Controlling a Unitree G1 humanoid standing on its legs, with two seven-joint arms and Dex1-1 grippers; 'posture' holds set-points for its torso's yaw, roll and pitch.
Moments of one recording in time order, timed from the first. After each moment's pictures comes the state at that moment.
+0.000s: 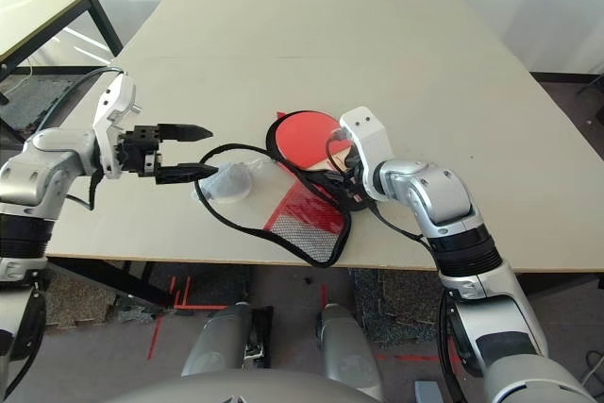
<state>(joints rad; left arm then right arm) -0.56 0.82 -0.04 0.20 -0.41 0.47 -1.32 -0.51 -0.53 0.14 -0.05 0.31 0.99 0.54</state>
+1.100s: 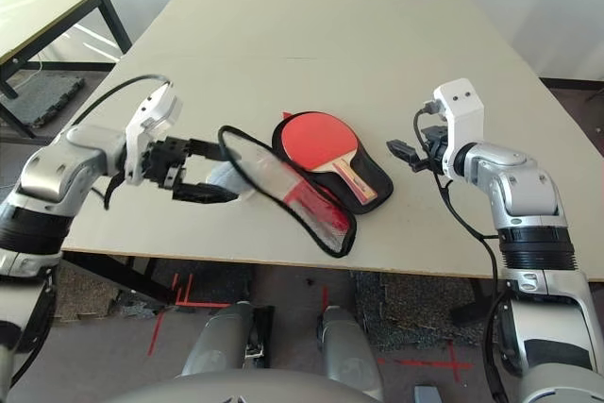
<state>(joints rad) -0.72 0.50 -0.19 0.10 -0.42 0.56 -1.29 -0.44 -0.67 -0.12 0.18 0.29 0.75 0.59</state>
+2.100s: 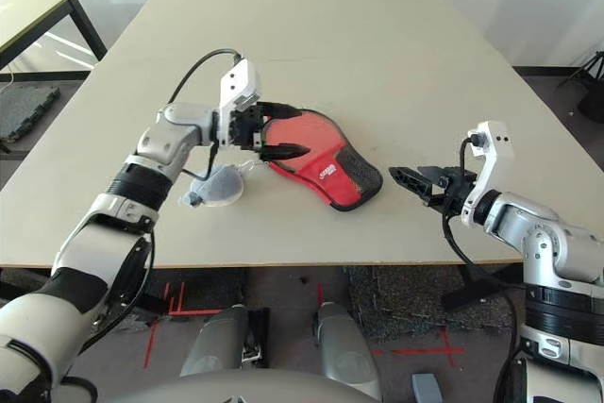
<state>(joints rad) -0.79 0.37 -0.22 0.40 -0.21 0.30 -1.26 -0.21 -0.56 -0.31 0.06 0.61 0.93 0.66</state>
